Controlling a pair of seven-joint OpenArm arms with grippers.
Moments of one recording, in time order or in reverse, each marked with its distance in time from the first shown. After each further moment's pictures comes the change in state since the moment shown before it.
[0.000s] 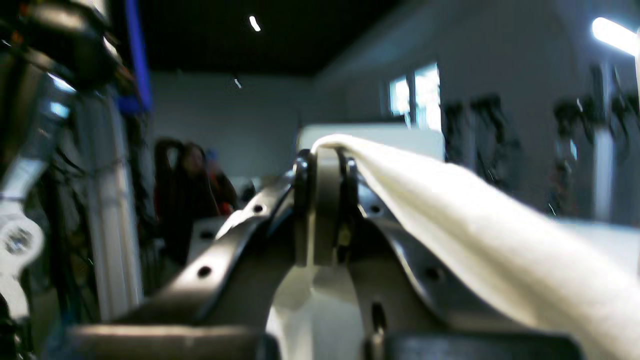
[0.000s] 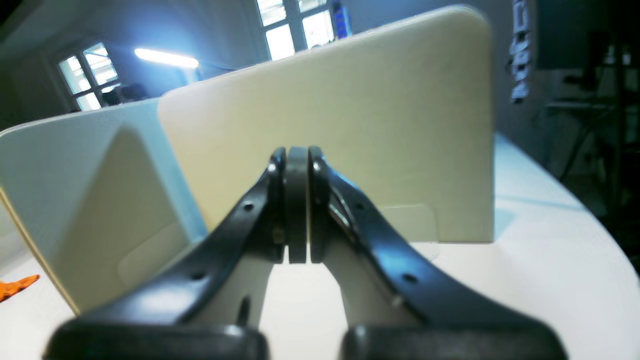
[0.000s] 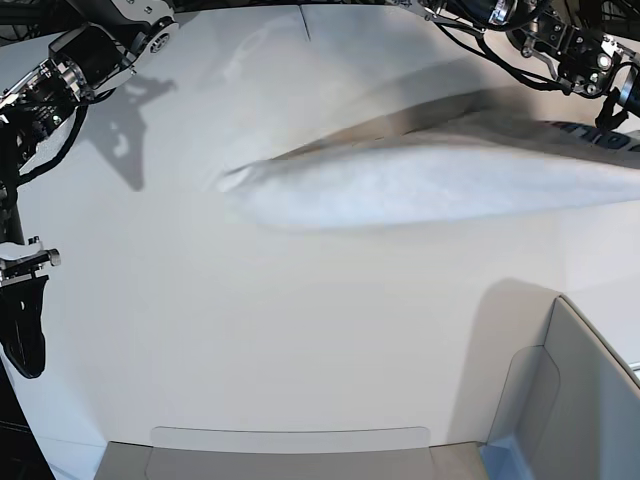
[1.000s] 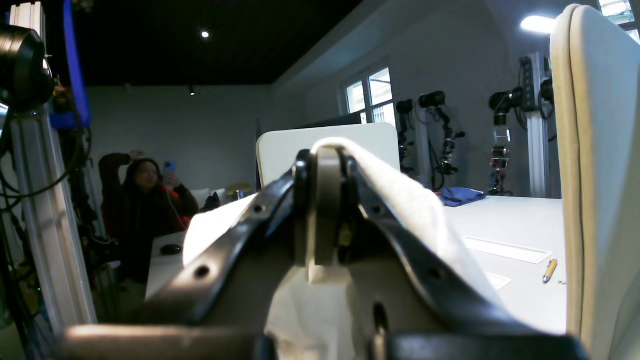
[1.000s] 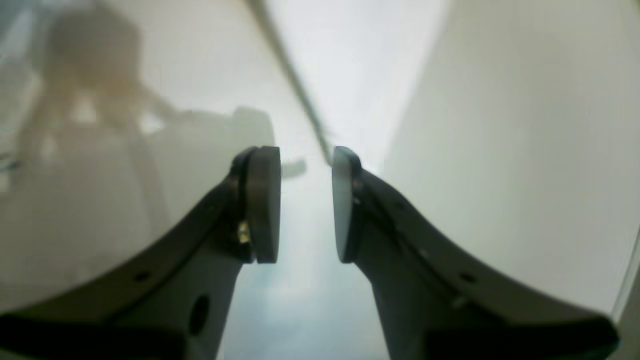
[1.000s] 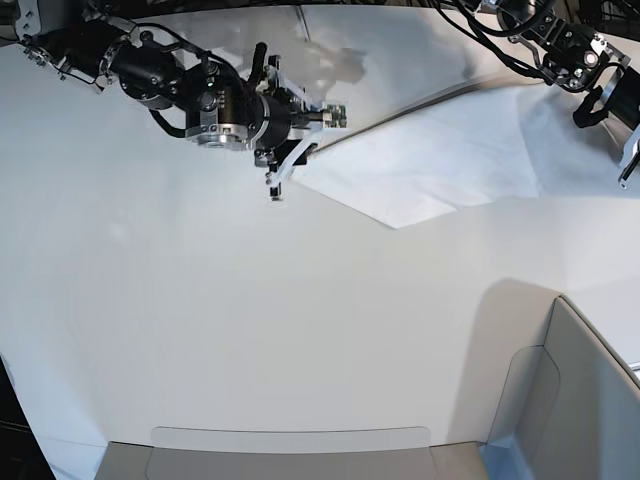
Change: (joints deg) left arm 6.9 0.0 7.8 -0.3 0.2 -0.5 -1.0; right arm 1.0 19.0 -101.1 -0.8 -47.1 0.3 -15.5
